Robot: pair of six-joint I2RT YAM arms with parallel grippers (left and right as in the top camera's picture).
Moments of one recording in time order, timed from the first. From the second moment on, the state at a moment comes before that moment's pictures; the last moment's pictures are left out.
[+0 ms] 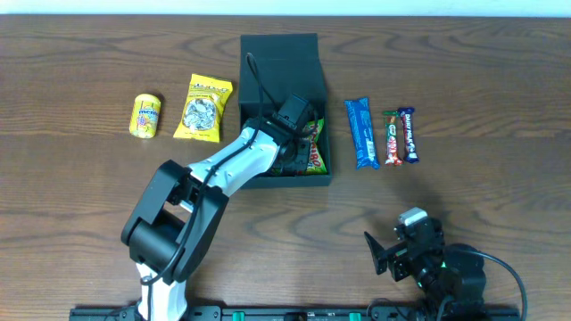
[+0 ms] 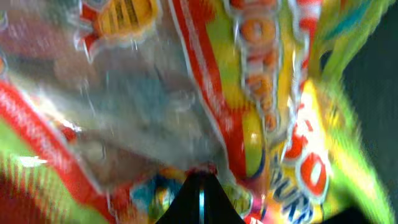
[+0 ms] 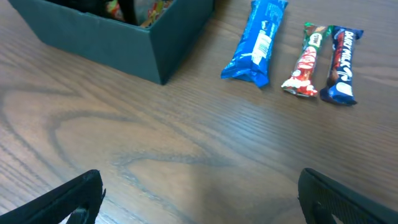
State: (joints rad) left arm -0.60 1.98 1.30 -0.59 0.10 -0.39; right arm 0.11 0.01 0.17 -0.73 -0.30 -0.16
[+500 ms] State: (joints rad) left arm -0.53 1.48 1.29 -0.62 -0.04 -0.35; right arm 0.11 0.01 0.17 -0.34 -0.58 0.41
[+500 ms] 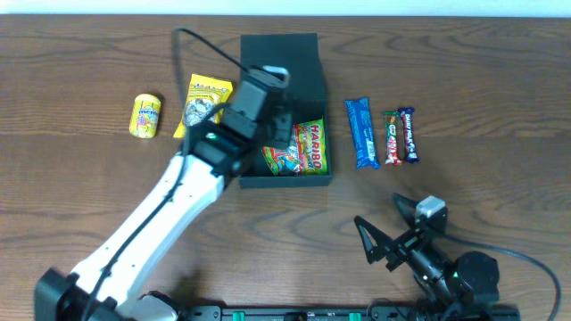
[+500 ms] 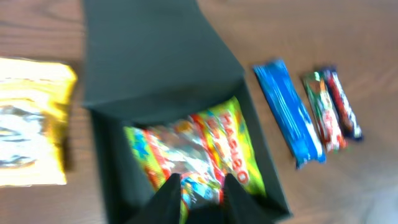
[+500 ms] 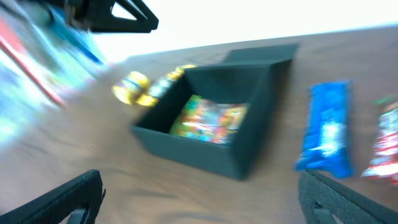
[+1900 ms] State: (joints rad) left arm -0.25 1.45 1.29 -0.76 0.08 -0.35; right arm 0.16 1.85 1.18 -0.54 -0.09 0.09
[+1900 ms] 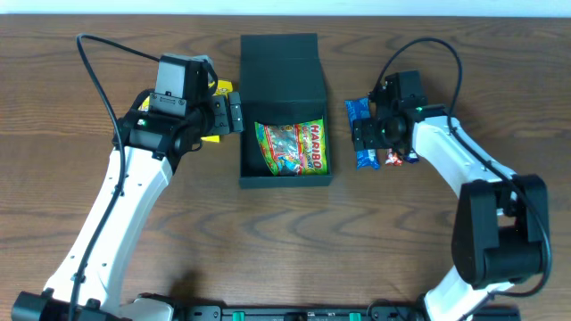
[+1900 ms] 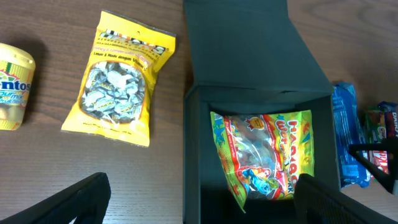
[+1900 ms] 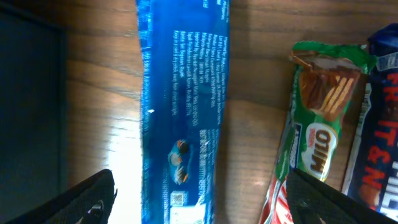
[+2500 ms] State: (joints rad) left arm -0.24 1.45 1.29 -0.76 0.10 -0.35; right arm 0.21 1.93 1.18 -0.51 -0.04 0.06
